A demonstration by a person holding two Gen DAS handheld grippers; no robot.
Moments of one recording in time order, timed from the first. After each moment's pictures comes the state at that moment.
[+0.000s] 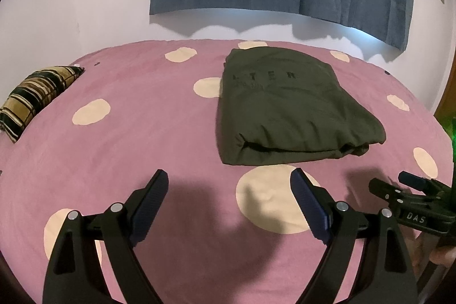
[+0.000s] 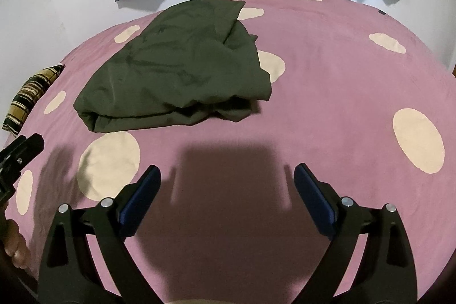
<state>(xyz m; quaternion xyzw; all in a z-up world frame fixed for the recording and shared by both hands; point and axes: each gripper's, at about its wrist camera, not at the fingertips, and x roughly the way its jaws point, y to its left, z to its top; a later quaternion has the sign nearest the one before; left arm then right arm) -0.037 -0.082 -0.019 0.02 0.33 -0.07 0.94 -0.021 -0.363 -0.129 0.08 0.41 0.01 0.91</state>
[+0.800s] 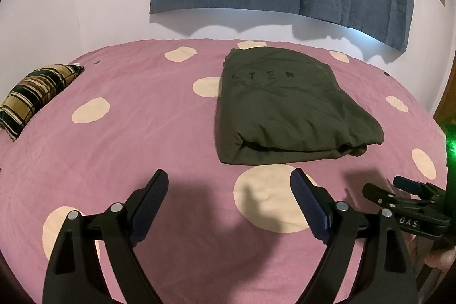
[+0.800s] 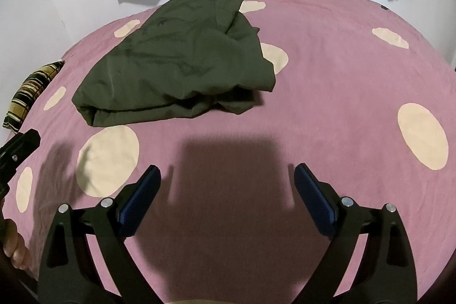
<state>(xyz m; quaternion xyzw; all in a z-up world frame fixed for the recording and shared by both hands) -0.038 -0.083 -0.019 0.02 0.33 -0.07 0.94 -0.023 -0.359 -0.134 0.08 0.42 0.01 0.90</state>
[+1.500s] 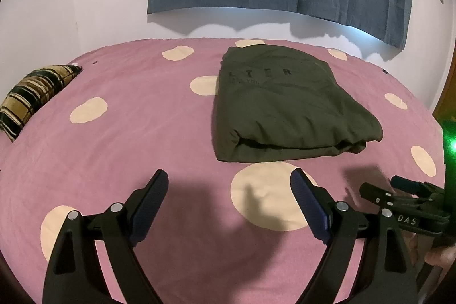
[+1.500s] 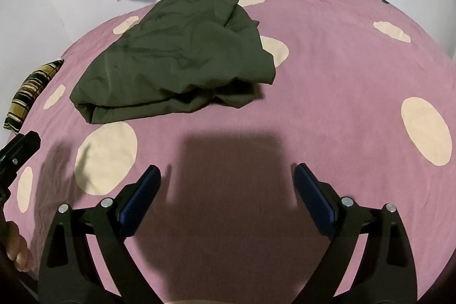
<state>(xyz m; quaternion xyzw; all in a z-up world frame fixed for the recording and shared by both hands) -0.039 -0.087 -0.020 0.02 0.33 -0.07 0.94 -0.020 -0.362 -0.139 0.09 0.43 0.01 0.90</state>
